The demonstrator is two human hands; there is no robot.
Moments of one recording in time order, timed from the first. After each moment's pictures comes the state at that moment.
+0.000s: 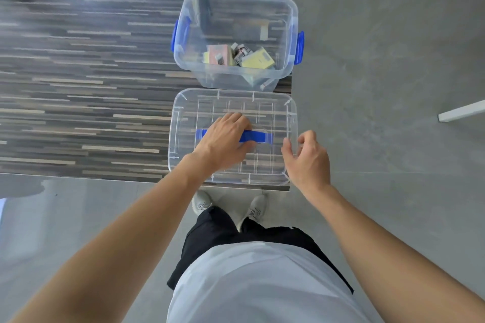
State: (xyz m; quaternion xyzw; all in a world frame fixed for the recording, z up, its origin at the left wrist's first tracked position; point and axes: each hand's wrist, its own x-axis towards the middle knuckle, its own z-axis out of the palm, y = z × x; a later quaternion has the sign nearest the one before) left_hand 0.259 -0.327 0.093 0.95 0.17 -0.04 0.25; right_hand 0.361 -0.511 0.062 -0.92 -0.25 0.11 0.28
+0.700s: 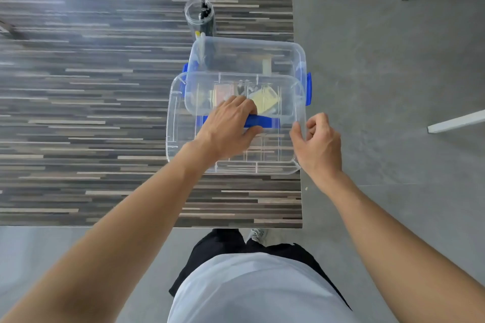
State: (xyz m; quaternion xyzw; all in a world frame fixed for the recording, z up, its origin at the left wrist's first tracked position) left_hand 0.326 -0.227 0.136 0.96 0.13 0.03 0.24; right_hand 0.427 -0.414 0.110 -0.92 -0.23 0.05 0.32
